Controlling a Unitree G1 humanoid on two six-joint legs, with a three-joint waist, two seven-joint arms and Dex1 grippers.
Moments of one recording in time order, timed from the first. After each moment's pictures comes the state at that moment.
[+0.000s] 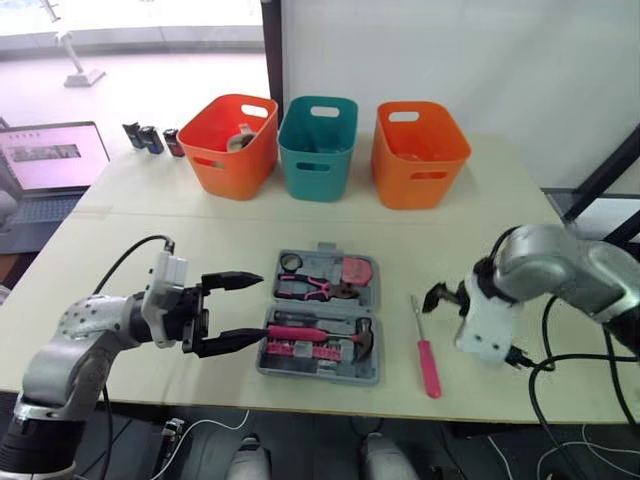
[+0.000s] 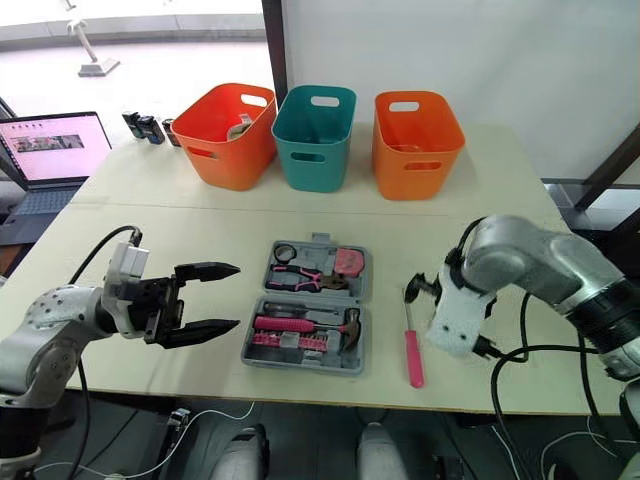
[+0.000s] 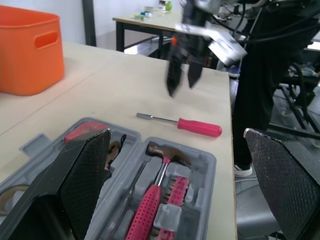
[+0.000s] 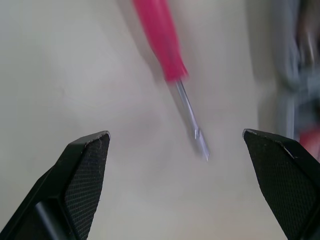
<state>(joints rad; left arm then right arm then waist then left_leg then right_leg) -0.15 0.73 0.16 -0.26 -0.70 0.31 -1.26 -0.80 -1.14 0.63 0.05 -0.36 -0.85 1.42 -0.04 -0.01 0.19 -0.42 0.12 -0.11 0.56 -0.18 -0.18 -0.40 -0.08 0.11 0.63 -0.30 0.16</state>
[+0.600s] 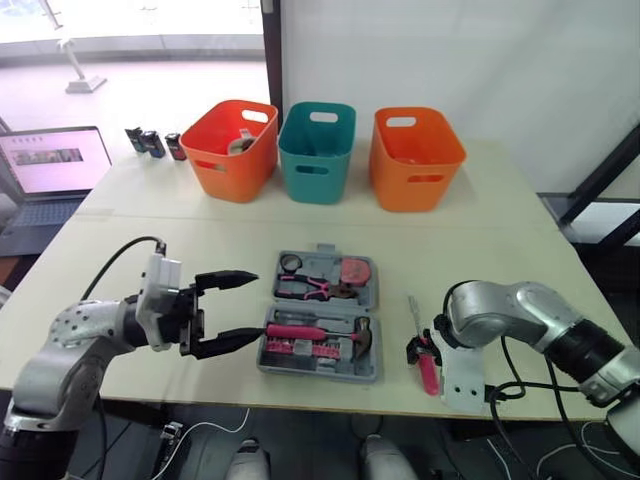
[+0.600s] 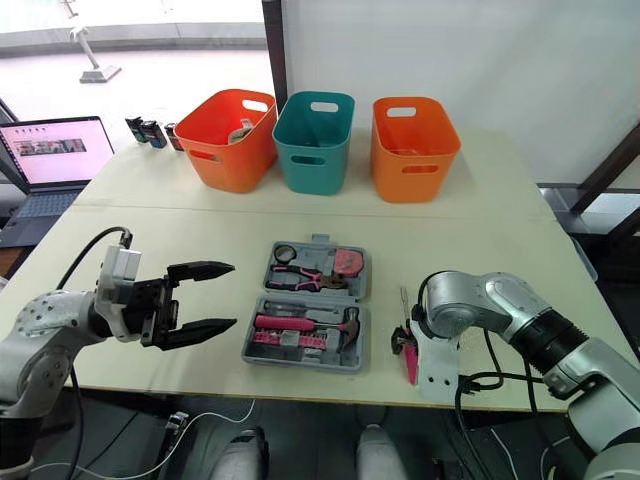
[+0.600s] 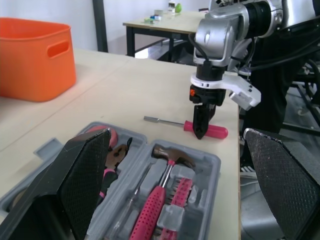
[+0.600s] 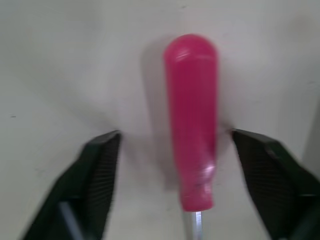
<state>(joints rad) -0.11 0.73 0.19 -0.31 -0.70 0.30 -1.21 -0.71 -0.94 0.68 0.18 -0.69 -0.95 1.29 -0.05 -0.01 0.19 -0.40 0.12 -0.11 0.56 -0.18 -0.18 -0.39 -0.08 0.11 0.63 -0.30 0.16</state>
